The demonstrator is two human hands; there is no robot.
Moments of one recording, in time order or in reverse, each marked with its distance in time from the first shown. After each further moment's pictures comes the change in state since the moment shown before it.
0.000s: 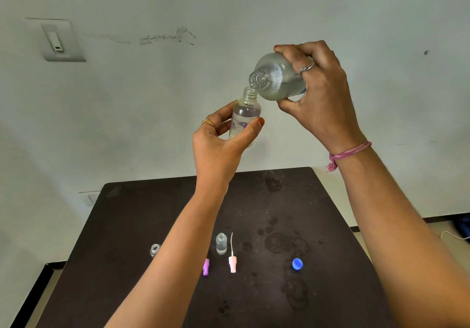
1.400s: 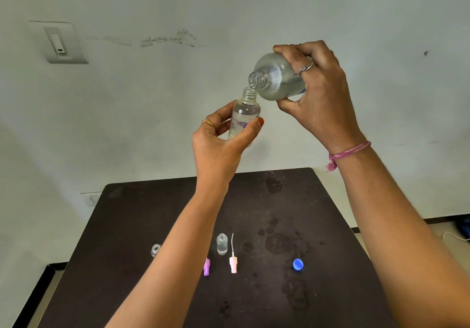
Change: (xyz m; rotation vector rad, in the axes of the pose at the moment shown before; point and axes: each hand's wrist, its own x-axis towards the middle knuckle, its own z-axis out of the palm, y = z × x) left_hand 0.000 0.002 0.000 -0.003 0.013 0.012; right_hand 0.001 0.000 -0.001 0.013 0.018 -0.013
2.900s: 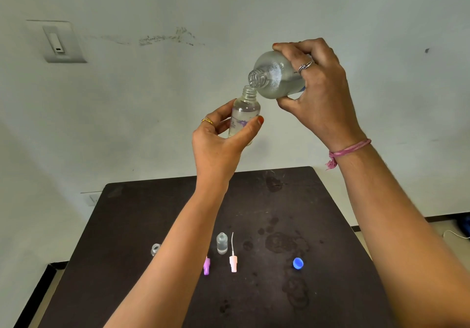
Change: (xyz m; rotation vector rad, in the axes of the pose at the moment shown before) left_hand 0.002 0.000 0.002 0.005 0.001 0.015; right_hand 0.001 0.003 0.001 0.014 -0.009 0.003
